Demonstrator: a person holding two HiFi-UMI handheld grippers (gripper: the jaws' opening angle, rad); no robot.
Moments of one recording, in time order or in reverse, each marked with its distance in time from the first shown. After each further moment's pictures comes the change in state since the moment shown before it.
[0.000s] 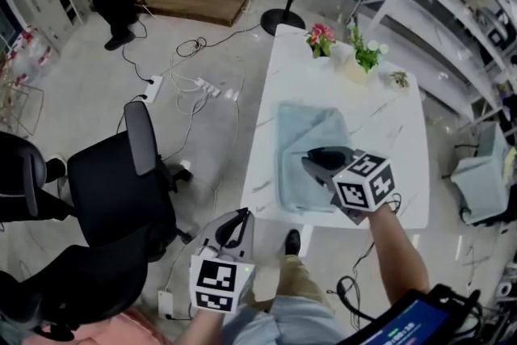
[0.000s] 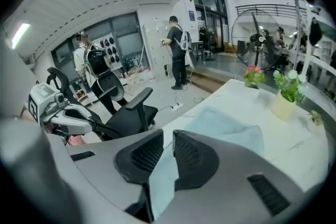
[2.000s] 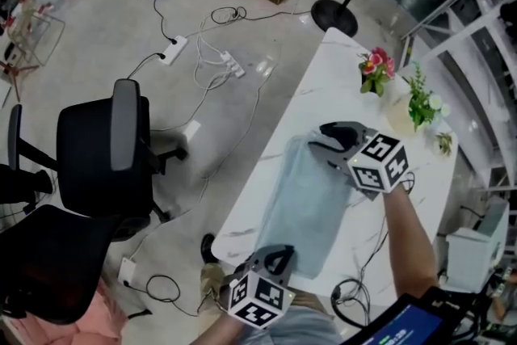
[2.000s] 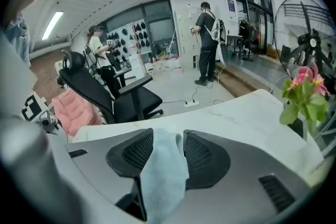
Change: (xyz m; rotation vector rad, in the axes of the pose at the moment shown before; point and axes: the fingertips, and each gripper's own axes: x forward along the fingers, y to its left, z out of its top) left arm 0.182 -0.090 -0.066 -0.047 0.302 -0.175; right arm 0.131 -0.149 0.054 -0.313 0.106 0.291
